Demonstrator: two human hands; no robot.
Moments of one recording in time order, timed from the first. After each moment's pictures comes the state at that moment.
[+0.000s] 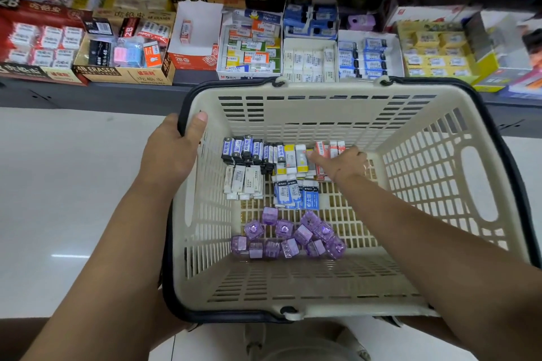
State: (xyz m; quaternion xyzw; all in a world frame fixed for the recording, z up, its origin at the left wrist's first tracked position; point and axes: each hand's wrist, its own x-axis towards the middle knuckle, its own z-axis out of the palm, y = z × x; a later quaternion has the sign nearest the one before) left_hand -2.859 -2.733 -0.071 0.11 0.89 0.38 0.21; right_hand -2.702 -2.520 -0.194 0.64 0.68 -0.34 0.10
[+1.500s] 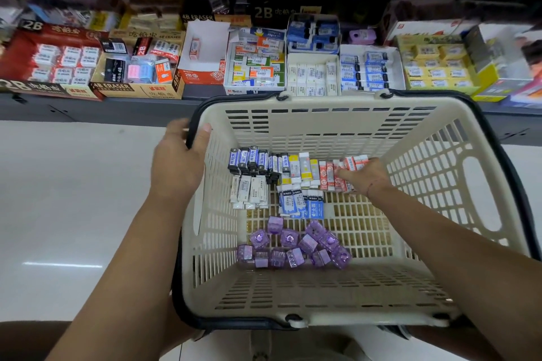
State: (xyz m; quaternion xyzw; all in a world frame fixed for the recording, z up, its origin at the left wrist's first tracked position) left_hand -2.853 -2.731 -0.065 0.13 0.91 0.38 0.11; right_hand -2.664 -2.484 -0.200 0.61 0.67 -0.42 0.07
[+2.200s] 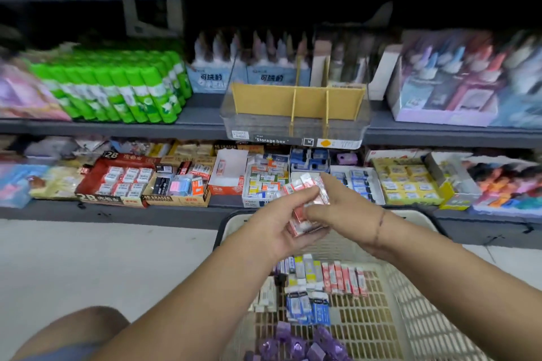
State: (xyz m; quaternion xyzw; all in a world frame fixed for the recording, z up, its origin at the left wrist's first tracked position) left_hand -2.801 -2.638 0.065 -0.06 0.53 0.63 0.56; right_hand -2.722 -2.545 0.071 0.30 0.77 -0.57 0.01
